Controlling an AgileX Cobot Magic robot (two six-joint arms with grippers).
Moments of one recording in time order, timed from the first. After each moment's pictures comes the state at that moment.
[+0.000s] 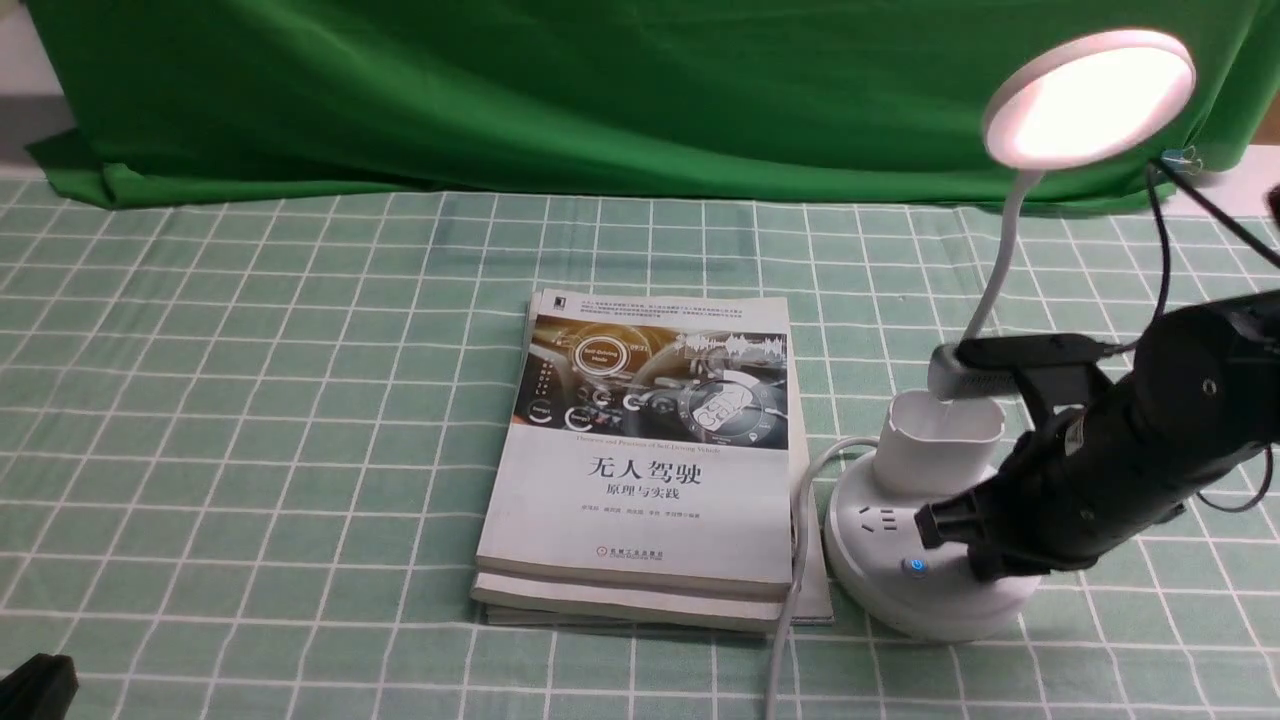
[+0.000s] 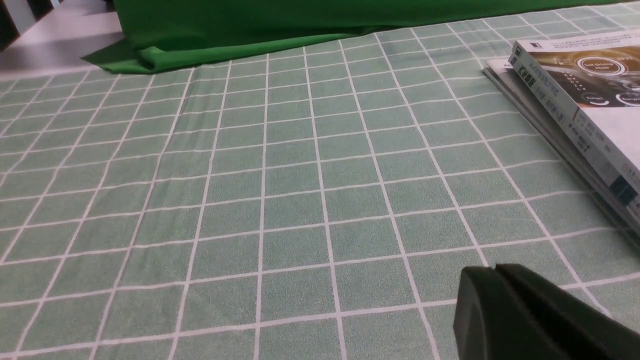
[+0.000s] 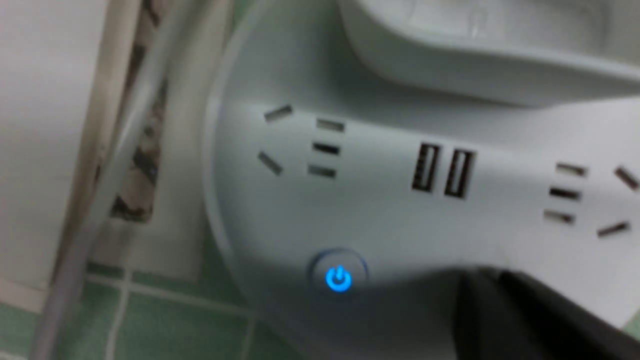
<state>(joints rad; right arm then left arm) 0.35 1.67 -0.93 0.05 0.67 0.08 0.02 0.00 0.01 -0.20 0.31 0.39</state>
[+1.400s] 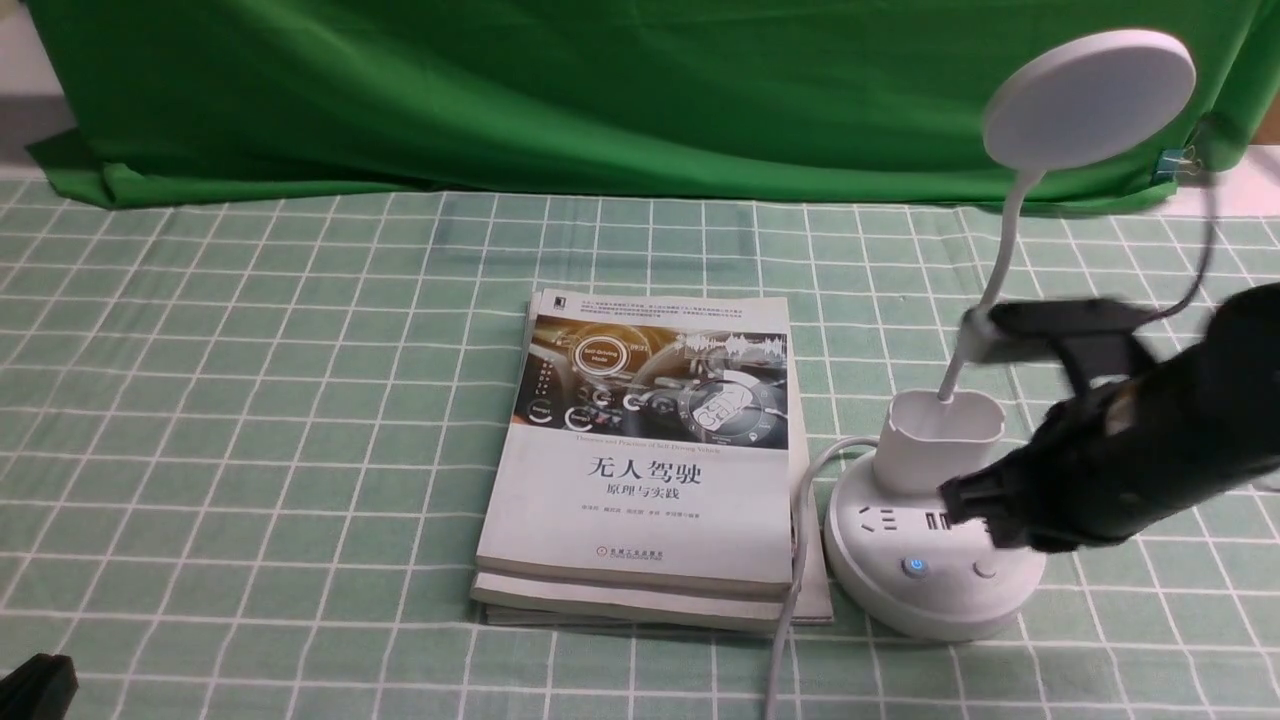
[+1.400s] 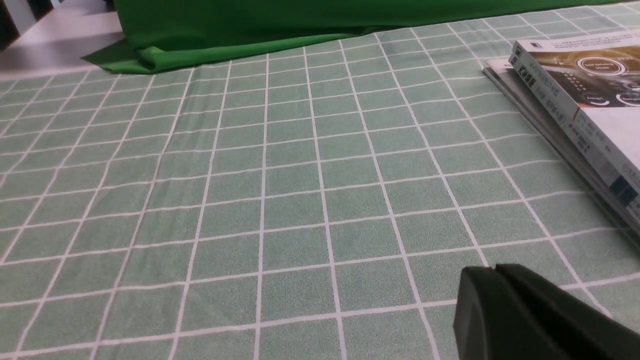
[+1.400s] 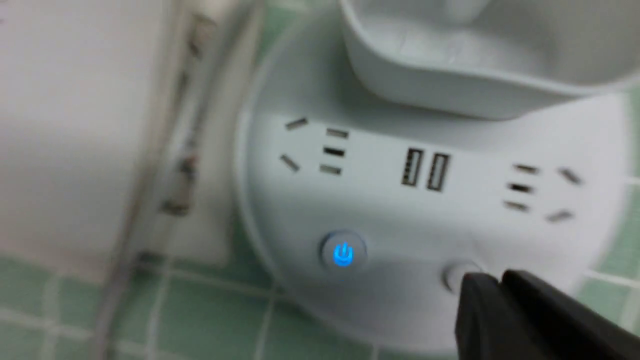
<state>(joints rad) 0.35 1.48 -0.90 0.05 0.68 0.08 0.02 0.00 0.01 -0.20 0.31 0.39</state>
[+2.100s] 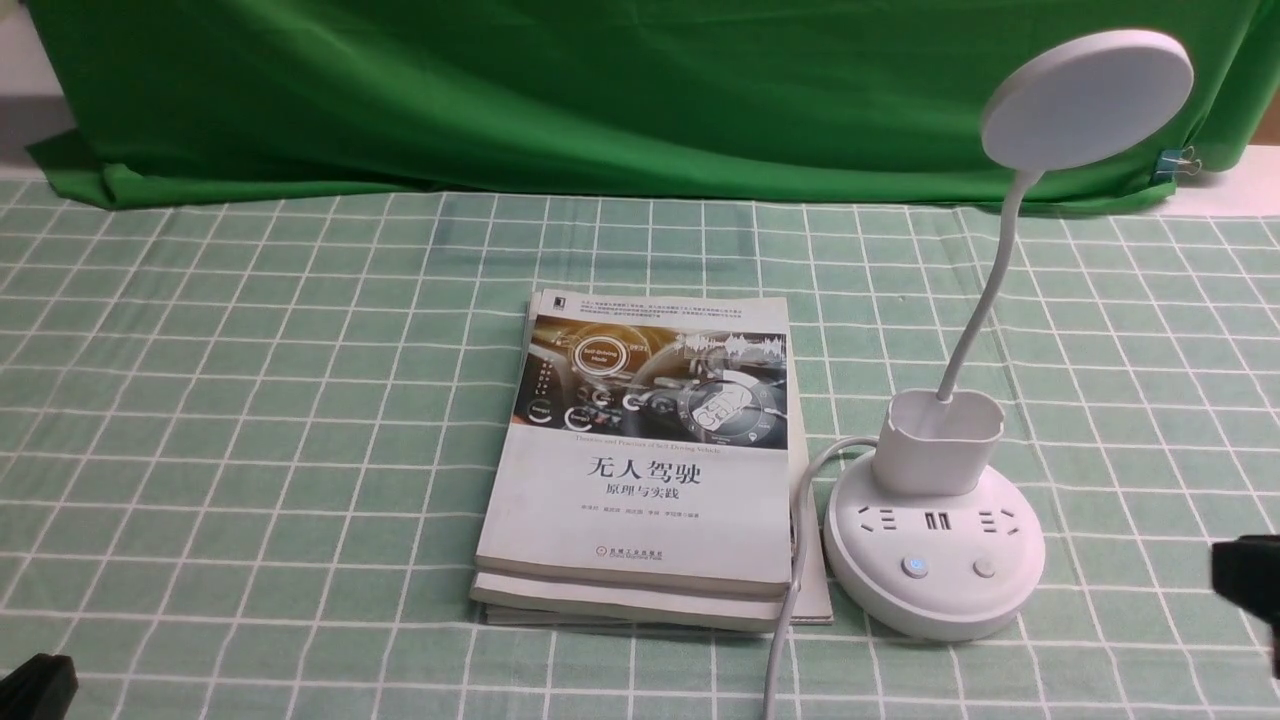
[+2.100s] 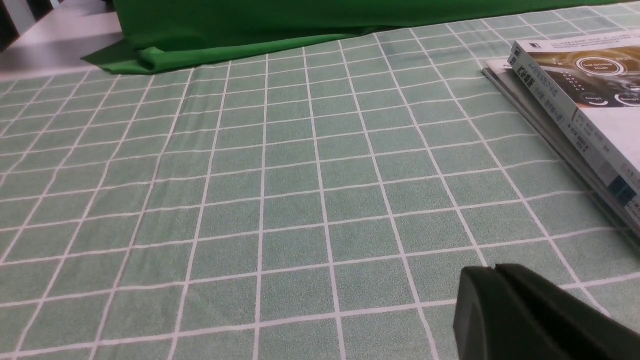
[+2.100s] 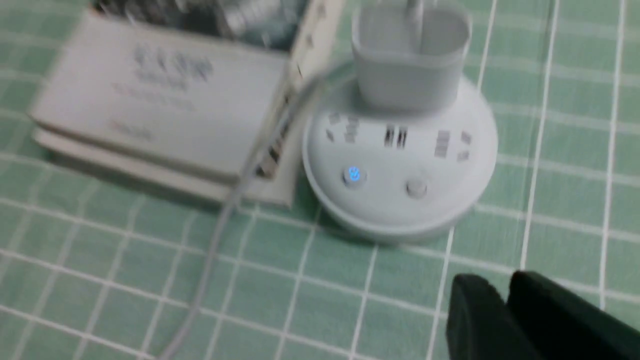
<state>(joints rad) 0.35 0.69 -0.62 0.05 0.75 0.09 0.02 0.00 0.01 -0.20 0.31 0.39</state>
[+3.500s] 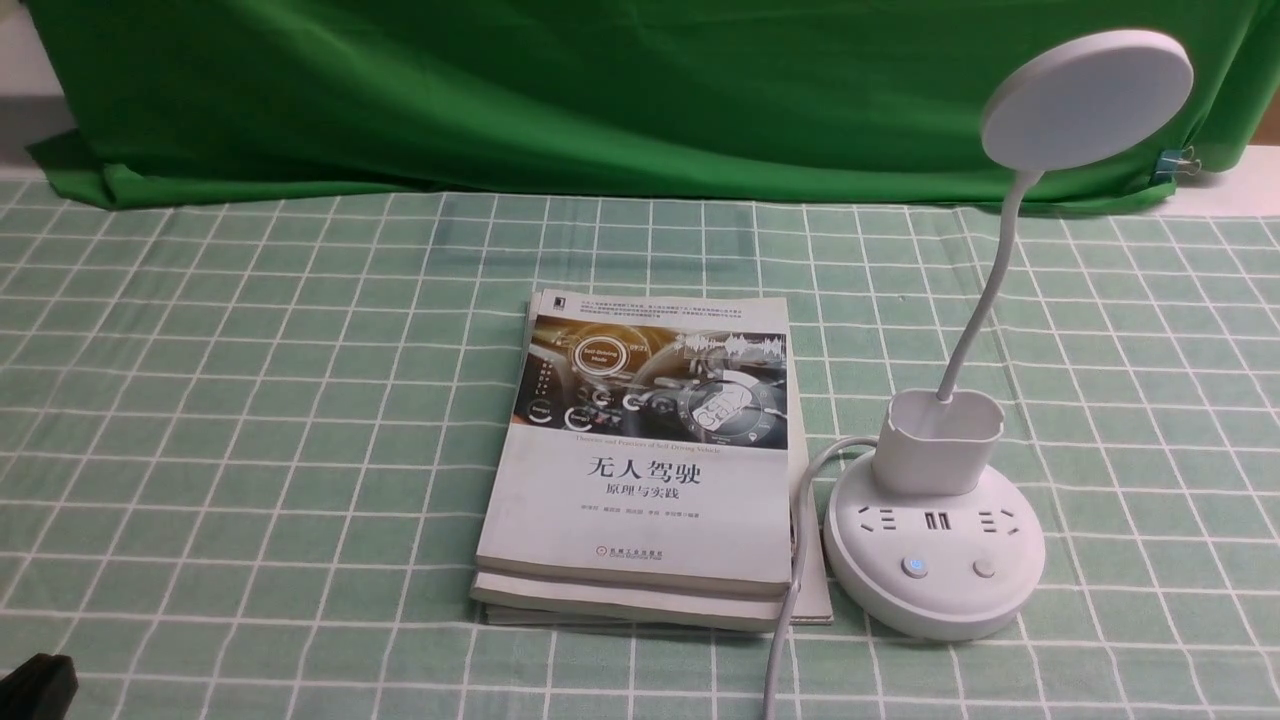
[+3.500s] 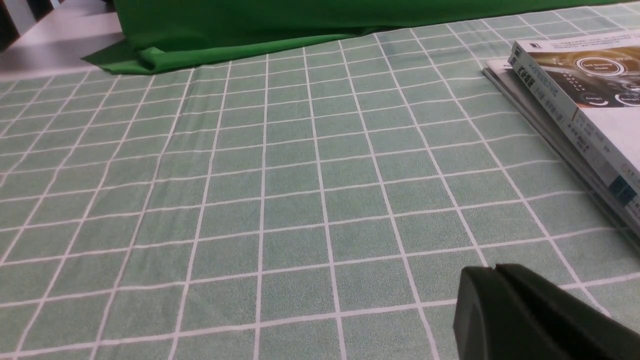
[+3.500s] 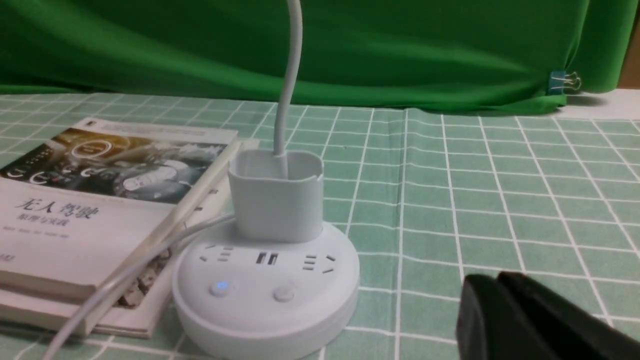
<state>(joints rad) 0.15 0.00 0.01 0.01 0.25 -0.05 0.02 0.00 0.01 -0.20 0.31 0.39</state>
